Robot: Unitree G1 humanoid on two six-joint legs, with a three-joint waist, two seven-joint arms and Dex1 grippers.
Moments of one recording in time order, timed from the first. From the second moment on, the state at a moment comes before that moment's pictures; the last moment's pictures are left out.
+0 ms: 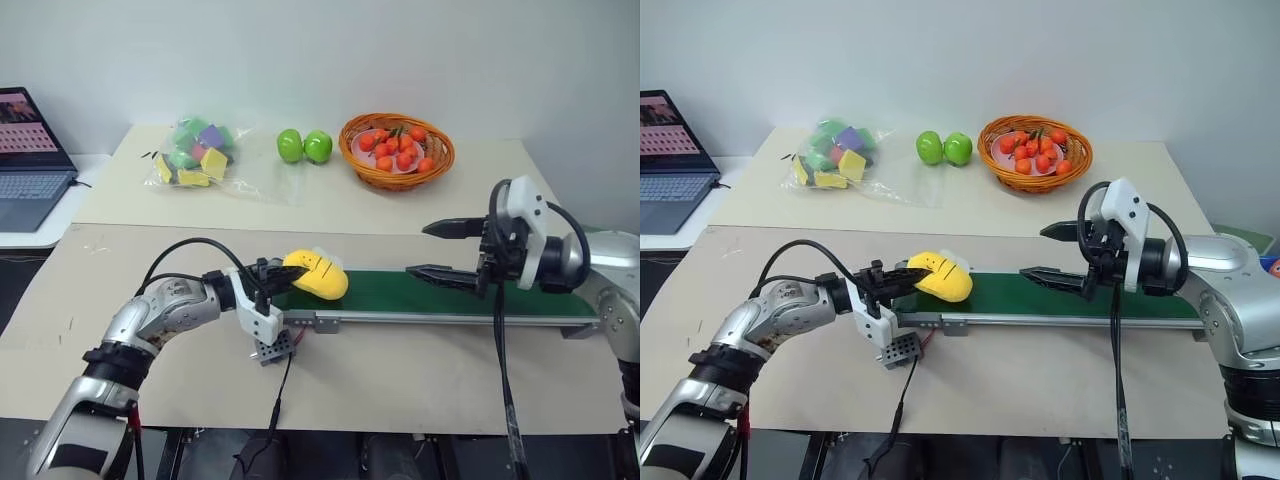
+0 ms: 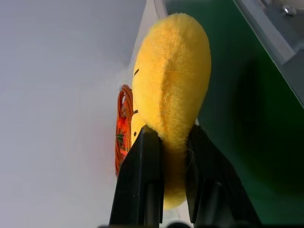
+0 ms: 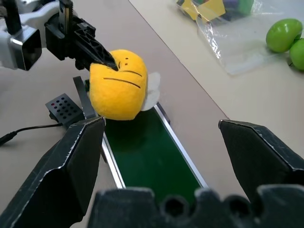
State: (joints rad) left arm -0.55 0.67 -0.27 0.40 0.70 -0.99 -0.31; right arm -0.45 -0.90 -0.13 -0.32 0.61 0.69 1.01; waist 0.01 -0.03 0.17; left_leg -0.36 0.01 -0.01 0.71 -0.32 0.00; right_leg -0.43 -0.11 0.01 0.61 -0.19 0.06
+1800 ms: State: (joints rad) left arm -0.65 0.77 0.01 -0.05 -0.63 0.67 -1.05; right arm -0.44 -0.89 -0.23 -0.32 0.69 0.72 0.98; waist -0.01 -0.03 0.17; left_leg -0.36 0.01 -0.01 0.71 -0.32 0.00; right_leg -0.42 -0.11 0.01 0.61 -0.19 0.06
